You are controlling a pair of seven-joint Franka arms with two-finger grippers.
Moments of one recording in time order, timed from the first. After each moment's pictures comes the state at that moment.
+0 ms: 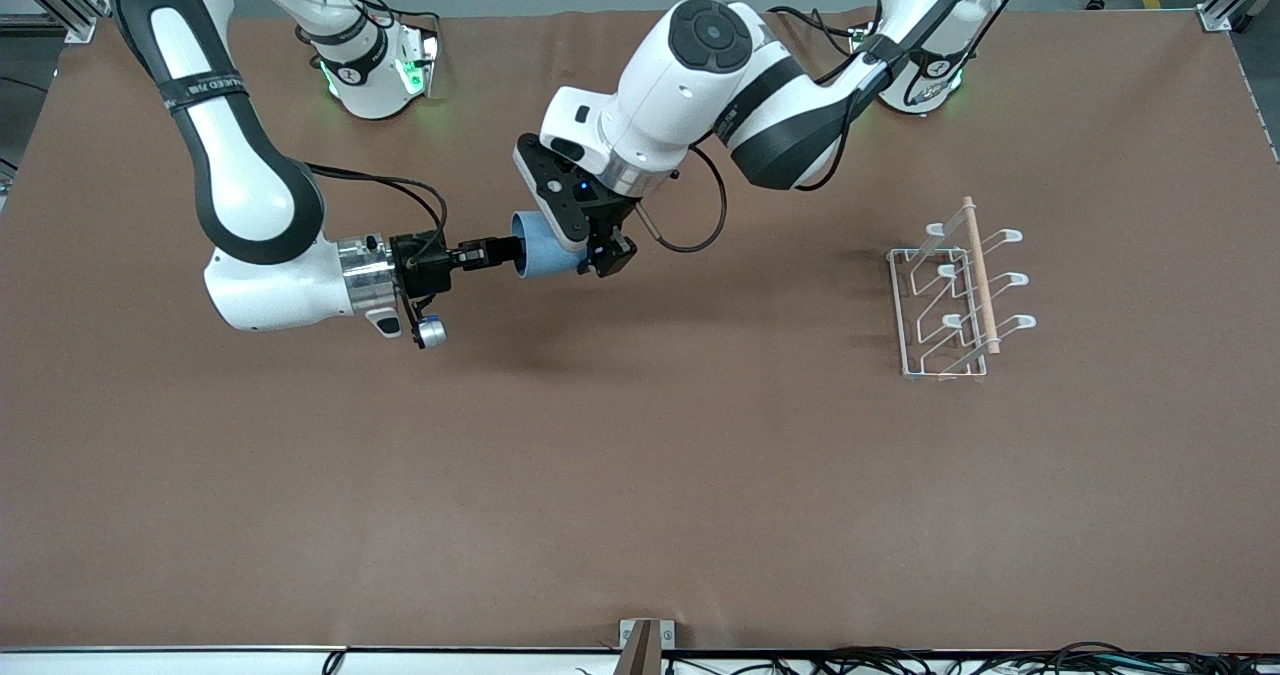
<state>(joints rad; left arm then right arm) -0.44 0.53 -0.51 -1.38 0.03 2.24 0.19 0.00 0.34 0.29 -1.90 1.25 1.76 -0.12</state>
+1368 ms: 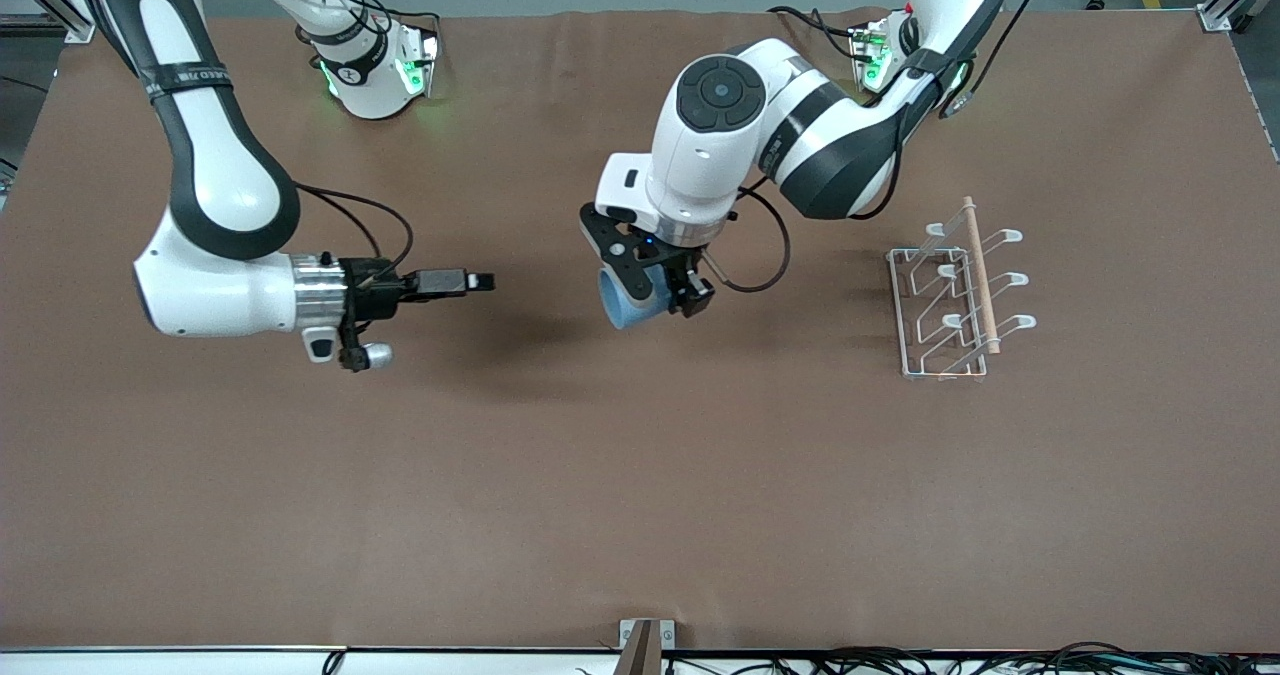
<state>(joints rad) -0.37 0.53 -0.47 -1.36 0.22 1.92 0.18 -0.07 0.32 0.27 -1.85 0.81 1.86 -0.12</state>
